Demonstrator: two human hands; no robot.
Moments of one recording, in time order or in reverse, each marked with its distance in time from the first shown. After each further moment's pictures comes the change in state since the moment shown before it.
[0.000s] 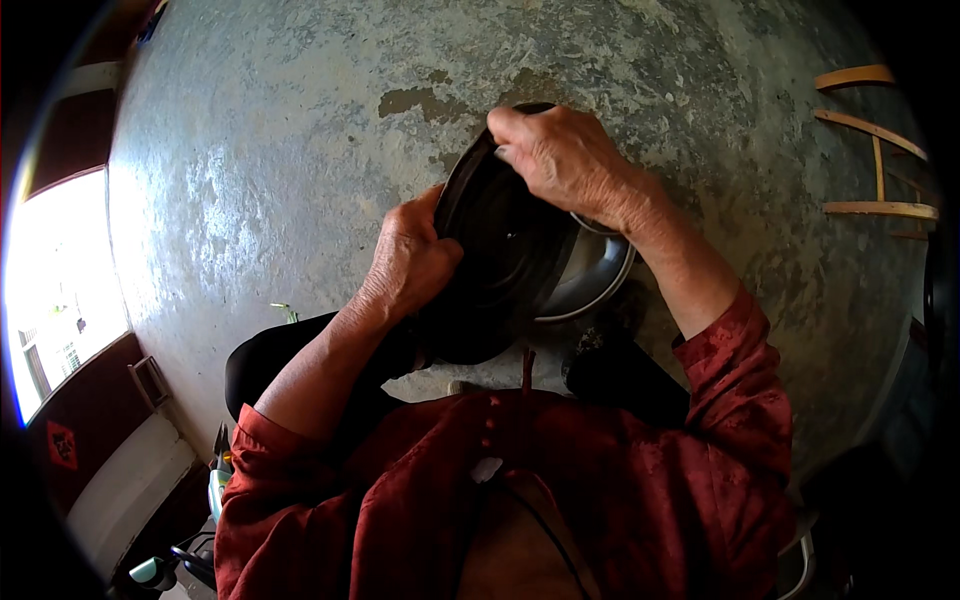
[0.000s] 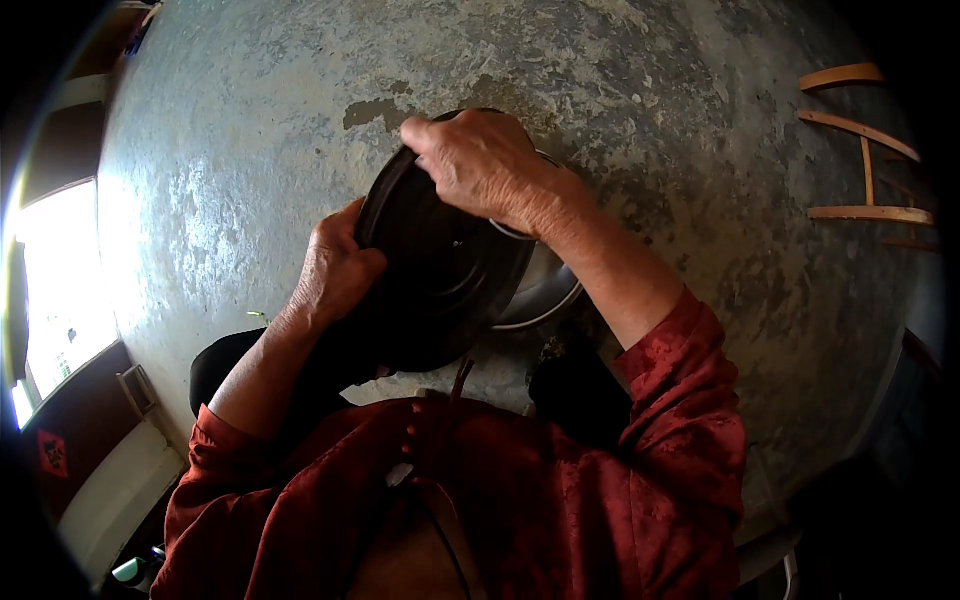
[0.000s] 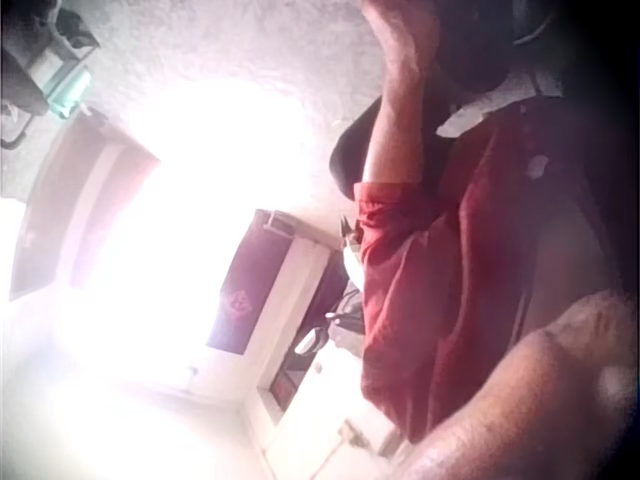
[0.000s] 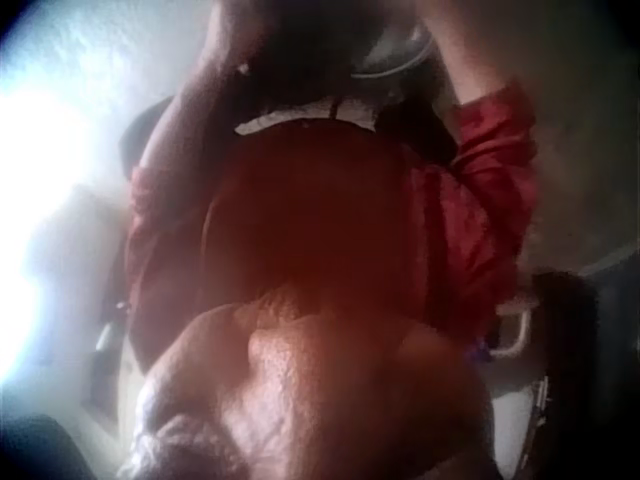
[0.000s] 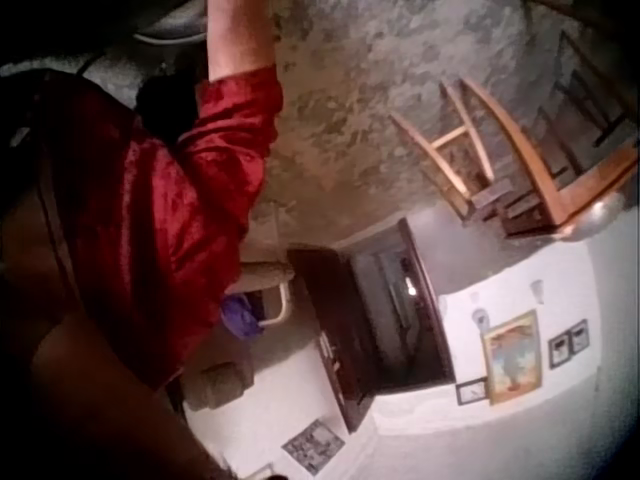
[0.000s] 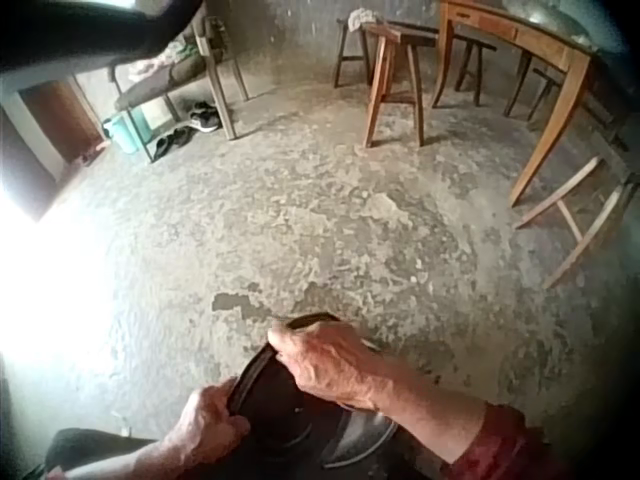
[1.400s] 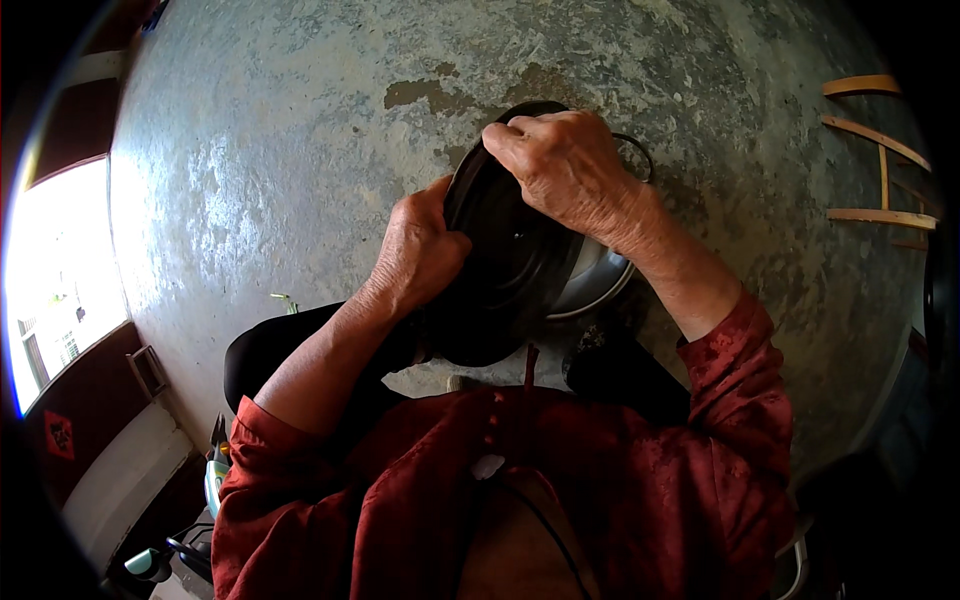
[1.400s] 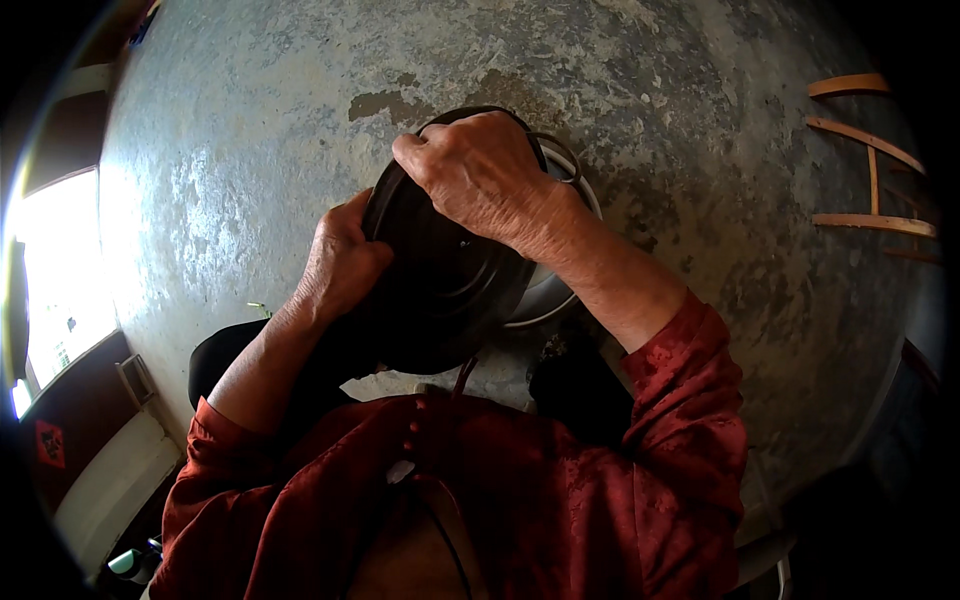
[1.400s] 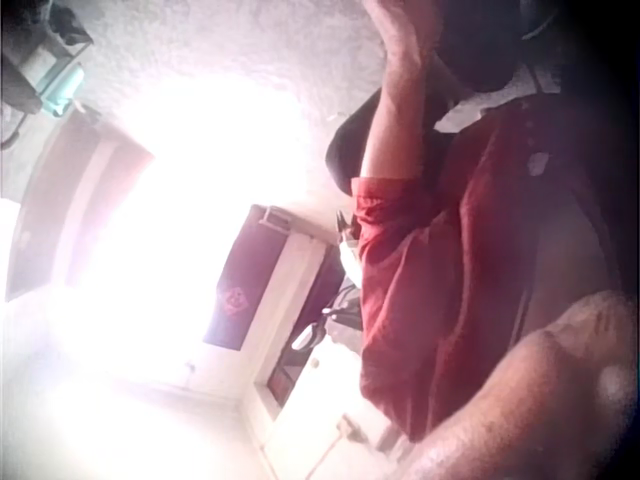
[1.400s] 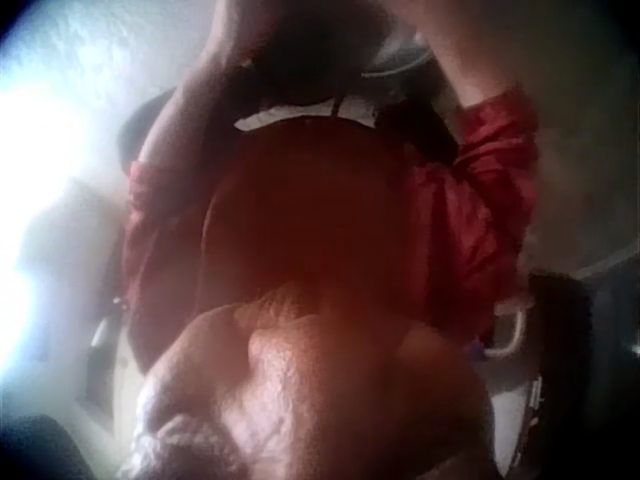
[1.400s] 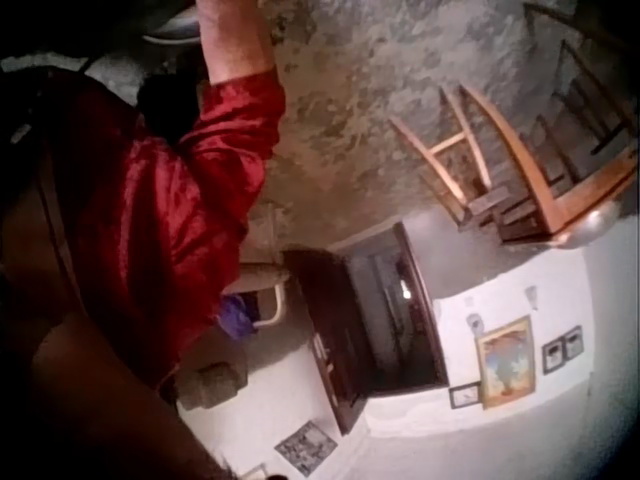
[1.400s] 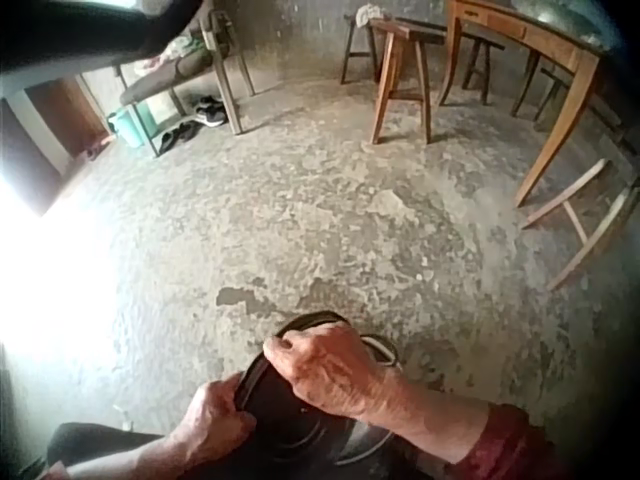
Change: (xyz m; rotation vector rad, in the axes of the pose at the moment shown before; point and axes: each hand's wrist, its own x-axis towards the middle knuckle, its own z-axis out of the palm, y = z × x) left_hand 0.000 0.003 0.003 0.009 0.017 -0.012; right_hand -0.002 -0.006 0.017 -0.357 0.198 -0.295
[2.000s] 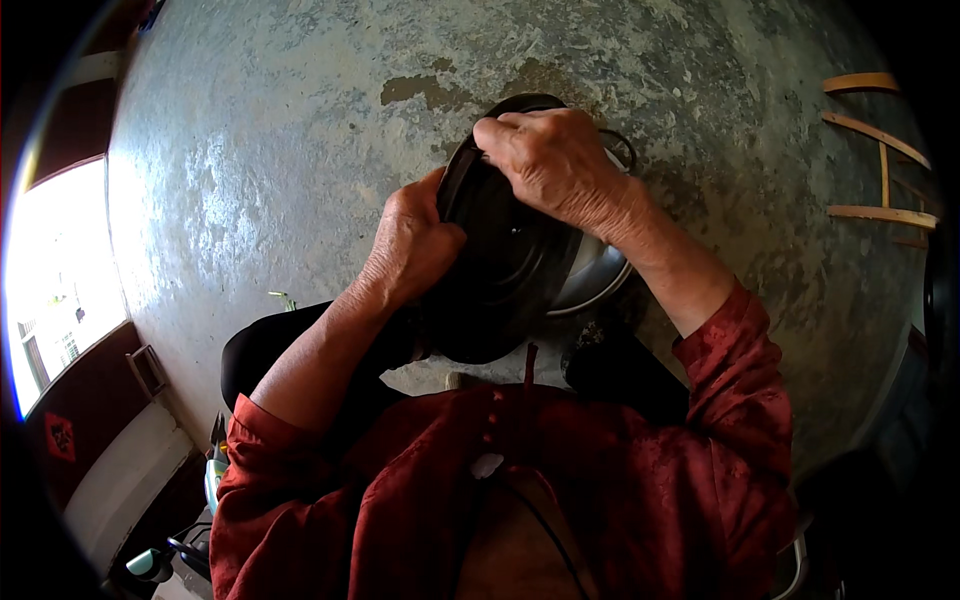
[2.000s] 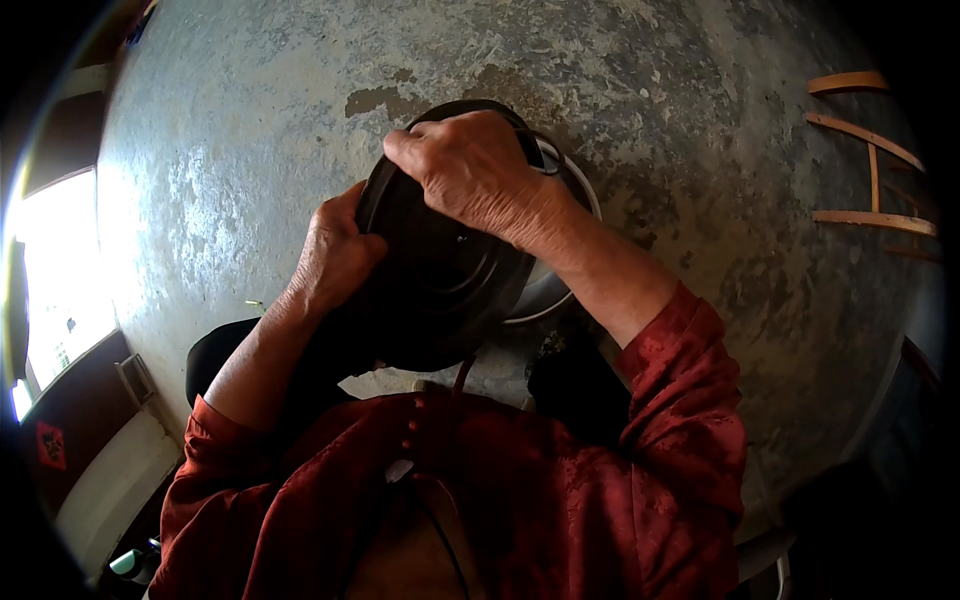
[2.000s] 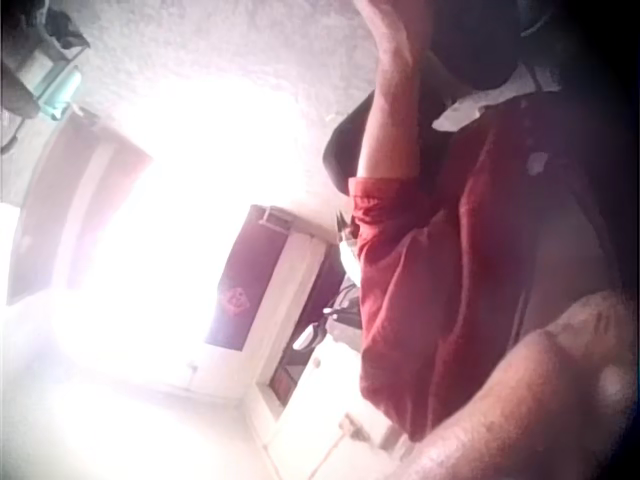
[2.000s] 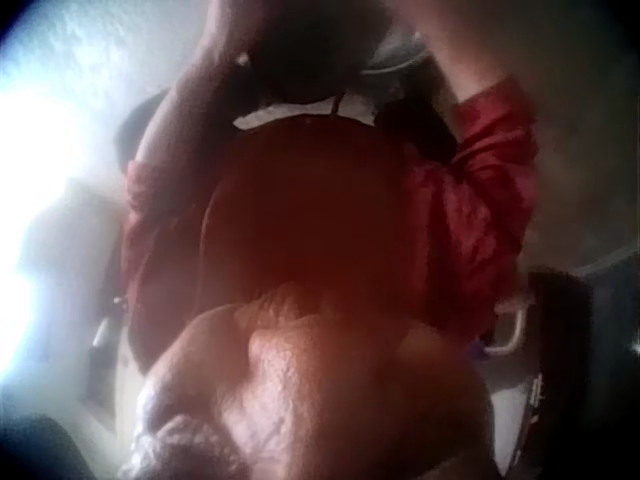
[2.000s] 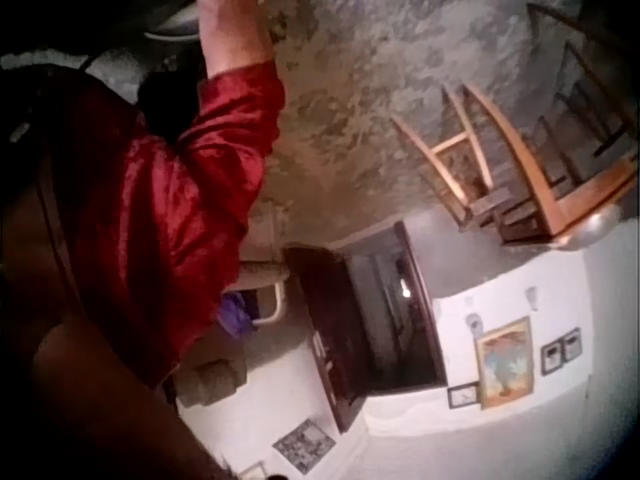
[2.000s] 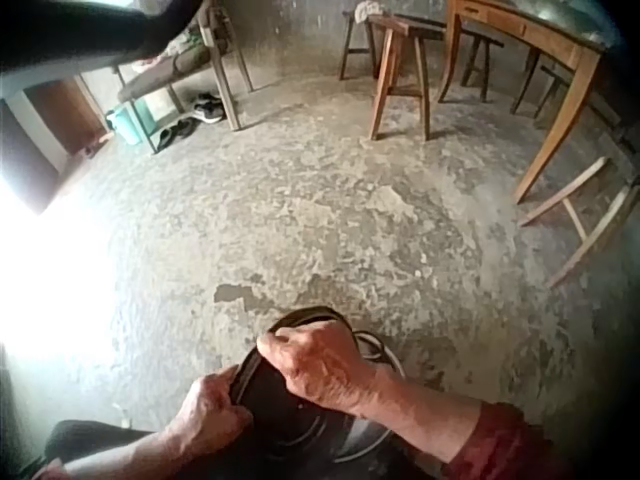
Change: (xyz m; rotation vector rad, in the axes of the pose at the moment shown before) left_hand 0.004 0.004 -0.005 -0.038 -0.042 -0.059; right_hand -0.001 0.011 0.019 0.168 0.112 -0.026
